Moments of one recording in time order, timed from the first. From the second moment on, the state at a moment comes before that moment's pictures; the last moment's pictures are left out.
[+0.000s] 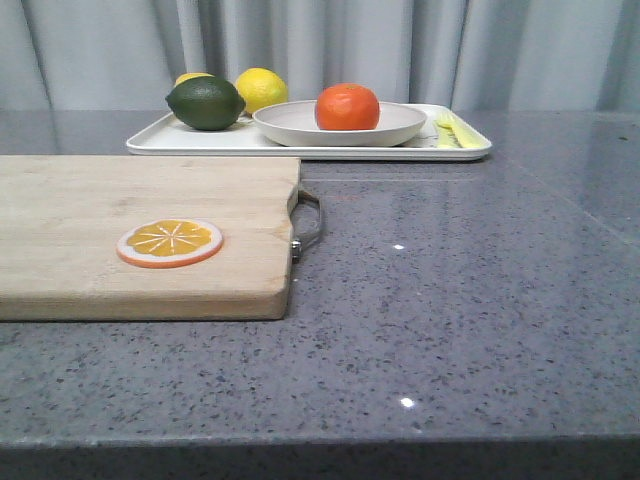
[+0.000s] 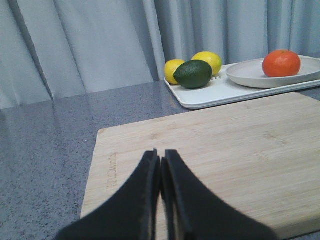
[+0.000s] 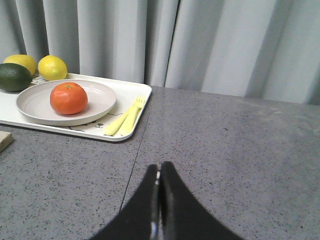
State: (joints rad) left arm -0.17 0.00 0.00 0.03 0.07 0.04; right arm -0.04 0.36 -0.40 0.62 0.22 -0.64
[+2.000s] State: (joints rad) left arm -0.17 0.00 0.00 0.03 0.09 0.04; right arm 0.06 0.08 0.03 -0.18 -0.04 0.10
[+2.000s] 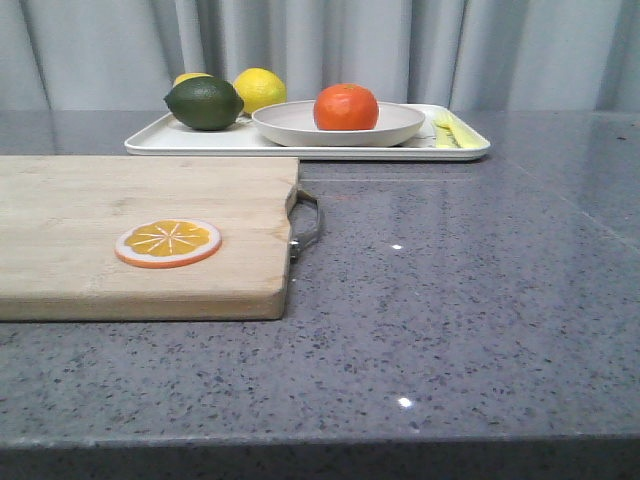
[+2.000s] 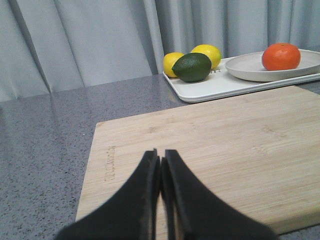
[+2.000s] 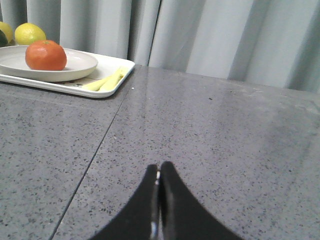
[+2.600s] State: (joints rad) left arm -0.17 0.00 0.00 0.03 0.09 0.04; right arm 0.06 -0.01 0.03 -0.18 0.04 0.10
